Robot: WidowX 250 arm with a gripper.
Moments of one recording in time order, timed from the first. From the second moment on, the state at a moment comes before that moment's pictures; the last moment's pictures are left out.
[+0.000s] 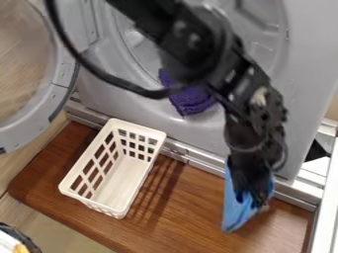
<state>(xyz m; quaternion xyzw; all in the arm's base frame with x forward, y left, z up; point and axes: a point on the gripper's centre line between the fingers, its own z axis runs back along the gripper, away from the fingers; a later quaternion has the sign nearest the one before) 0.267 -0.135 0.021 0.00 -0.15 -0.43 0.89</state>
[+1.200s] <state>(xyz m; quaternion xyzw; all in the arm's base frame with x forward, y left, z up) 0.263 -0.171 -0.029 -0.03 -0.12 -0.44 0.89</state>
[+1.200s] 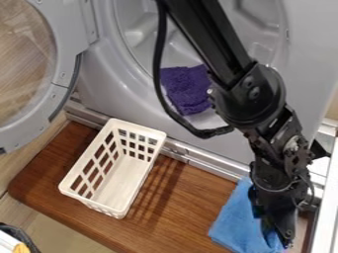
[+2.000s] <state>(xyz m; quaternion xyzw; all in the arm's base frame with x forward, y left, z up) 0.270 -0.173 0.028 -0.05 -0.16 -0.49 0.85</state>
